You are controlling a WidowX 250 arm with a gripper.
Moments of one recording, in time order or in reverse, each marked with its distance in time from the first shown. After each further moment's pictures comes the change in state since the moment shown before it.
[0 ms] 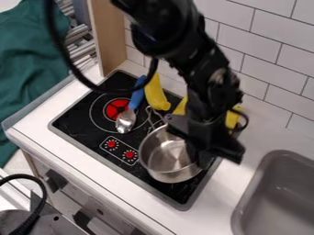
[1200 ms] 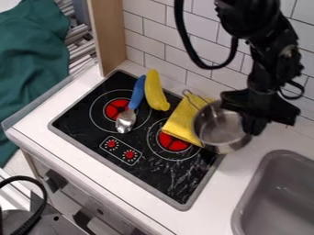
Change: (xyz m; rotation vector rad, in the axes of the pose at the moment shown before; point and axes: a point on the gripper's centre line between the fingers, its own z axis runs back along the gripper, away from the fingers) arm 0.097 -0.007 -0.042 0.042 -0.060 0.182
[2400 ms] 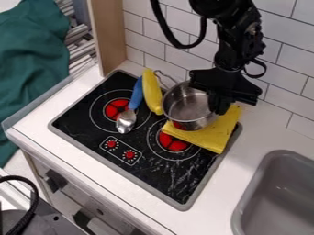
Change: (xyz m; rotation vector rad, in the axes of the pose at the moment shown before) arm 0.009 0.030 0.002 0.081 0.012 -0.050
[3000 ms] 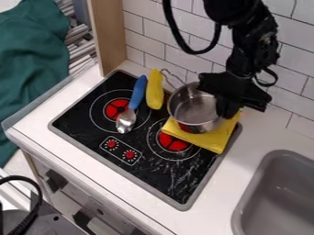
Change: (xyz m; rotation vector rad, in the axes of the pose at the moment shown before) arm -0.004 -0.012 0.000 0.033 -0.009 -0.030
